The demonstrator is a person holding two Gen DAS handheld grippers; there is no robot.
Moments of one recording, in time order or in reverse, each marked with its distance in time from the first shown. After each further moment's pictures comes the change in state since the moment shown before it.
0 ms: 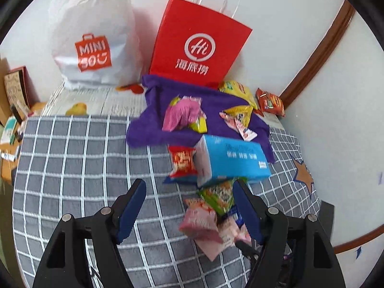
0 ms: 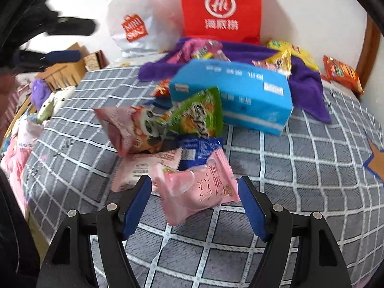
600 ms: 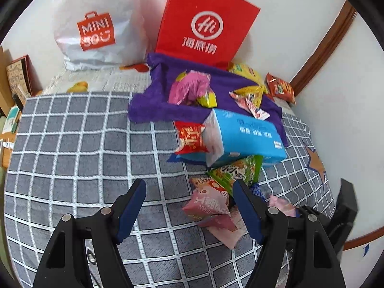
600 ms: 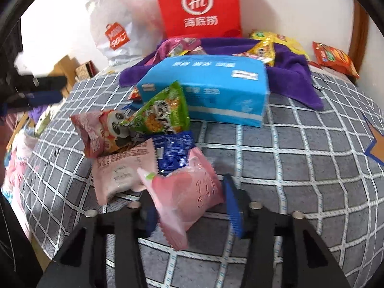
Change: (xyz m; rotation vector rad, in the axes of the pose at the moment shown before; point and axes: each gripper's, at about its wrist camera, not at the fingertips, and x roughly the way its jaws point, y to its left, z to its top) left arm 0.033 -0.001 -0.027 0.002 0.060 0.048; right arm -0.005 -0.045 -0.006 0.093 -0.045 0.028
